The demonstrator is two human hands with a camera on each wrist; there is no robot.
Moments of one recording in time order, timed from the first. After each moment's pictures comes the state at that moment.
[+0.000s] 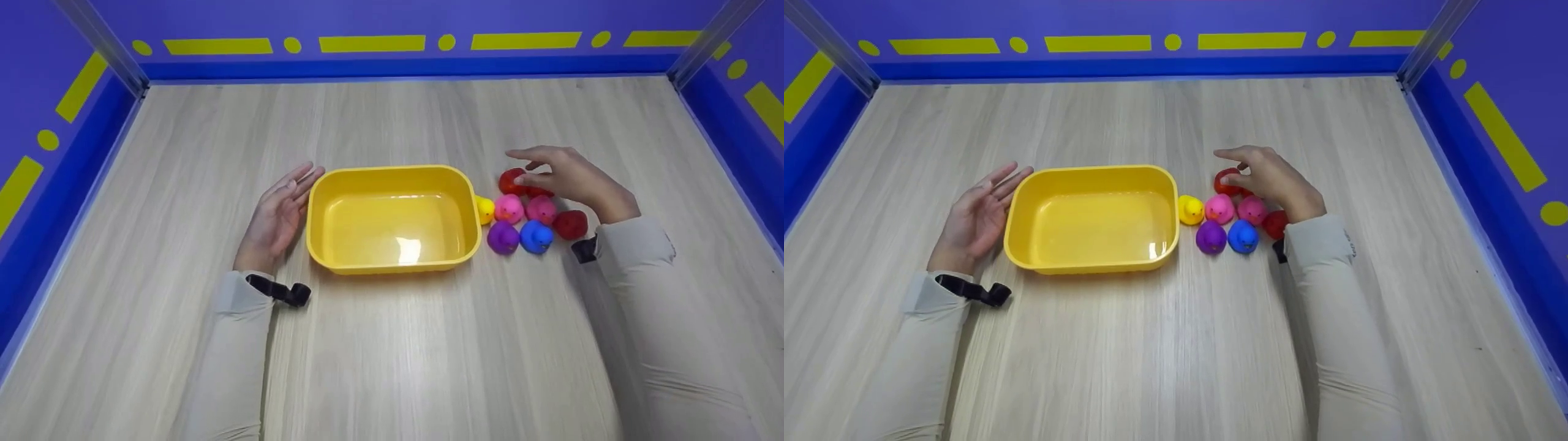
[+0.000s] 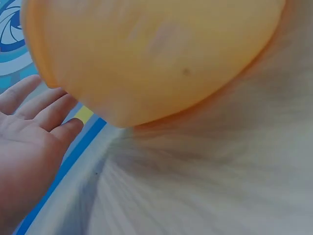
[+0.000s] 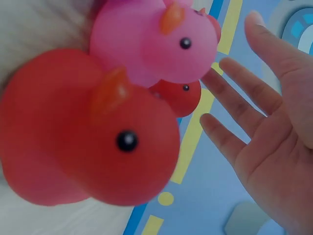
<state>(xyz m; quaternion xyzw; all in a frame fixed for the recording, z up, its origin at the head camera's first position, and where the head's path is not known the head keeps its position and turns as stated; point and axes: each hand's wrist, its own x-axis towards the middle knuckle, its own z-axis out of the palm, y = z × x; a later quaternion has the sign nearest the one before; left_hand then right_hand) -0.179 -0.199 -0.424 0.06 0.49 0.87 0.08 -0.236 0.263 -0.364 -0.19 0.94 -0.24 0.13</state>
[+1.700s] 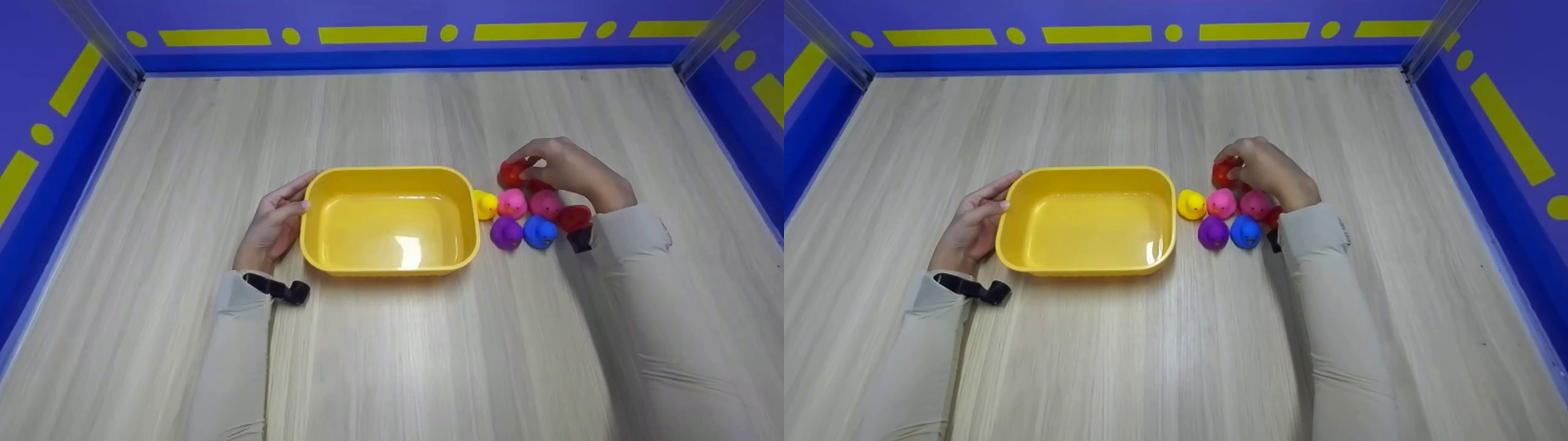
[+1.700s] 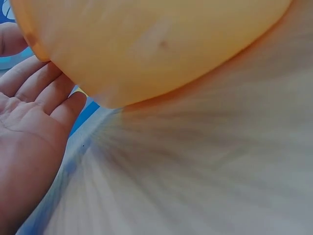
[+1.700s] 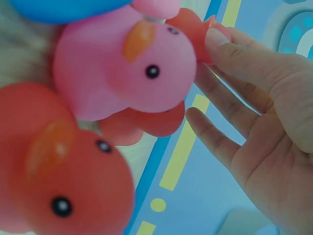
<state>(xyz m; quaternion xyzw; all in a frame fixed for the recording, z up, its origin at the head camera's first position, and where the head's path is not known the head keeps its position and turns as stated) -0.176 -0.205 -0.440 0.05 0.49 0.86 0.08 -0.239 0.248 -0.361 -0.19 0.95 -0.21 0.13</state>
